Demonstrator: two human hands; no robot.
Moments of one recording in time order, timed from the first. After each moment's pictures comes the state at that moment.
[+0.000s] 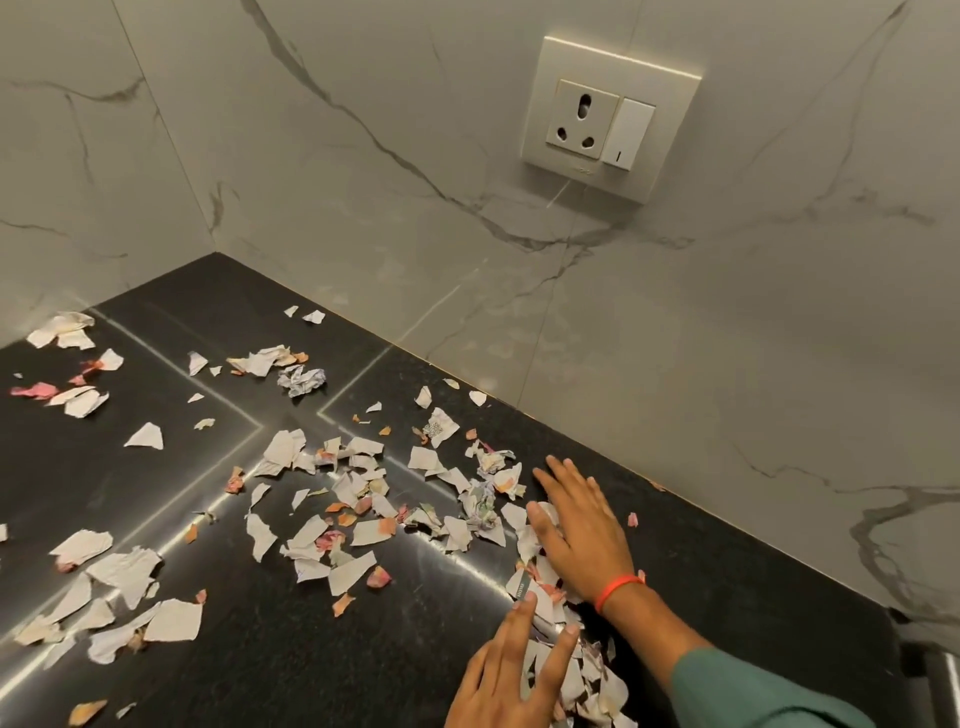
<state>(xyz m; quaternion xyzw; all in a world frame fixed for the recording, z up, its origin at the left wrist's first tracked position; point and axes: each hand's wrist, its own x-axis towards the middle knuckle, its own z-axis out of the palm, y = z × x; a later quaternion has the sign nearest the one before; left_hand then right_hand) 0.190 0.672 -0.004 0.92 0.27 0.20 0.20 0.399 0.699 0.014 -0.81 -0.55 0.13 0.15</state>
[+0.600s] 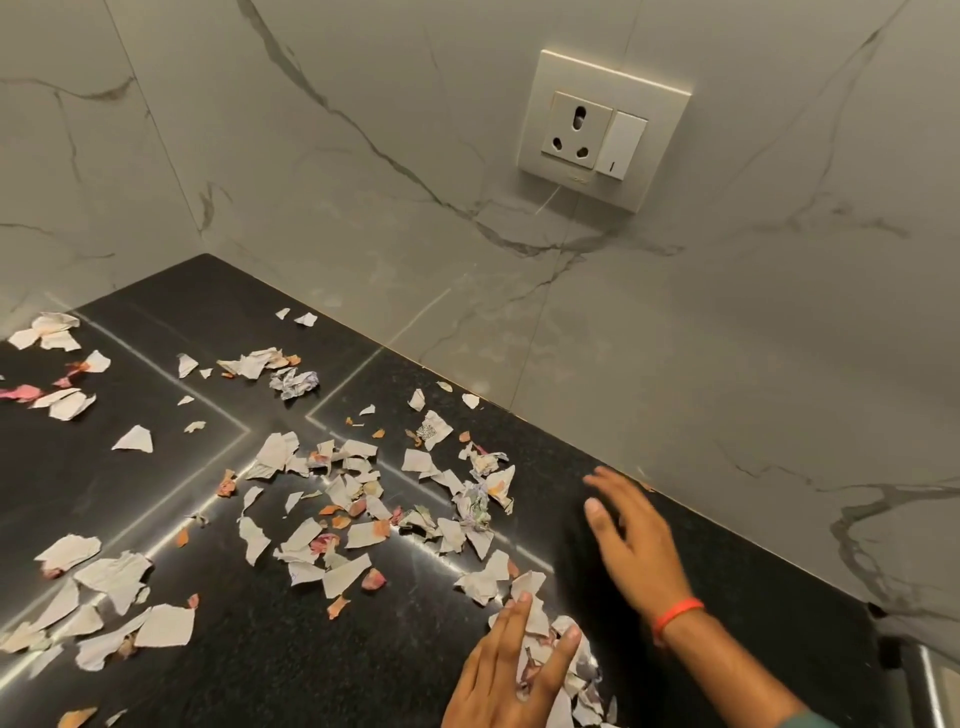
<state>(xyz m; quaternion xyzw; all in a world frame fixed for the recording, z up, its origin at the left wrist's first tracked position) 0.192 0.689 -0.010 0.92 0.25 0.23 0.21 0.417 0.653 0.049 -0.82 -0.44 0.14 0.35</state>
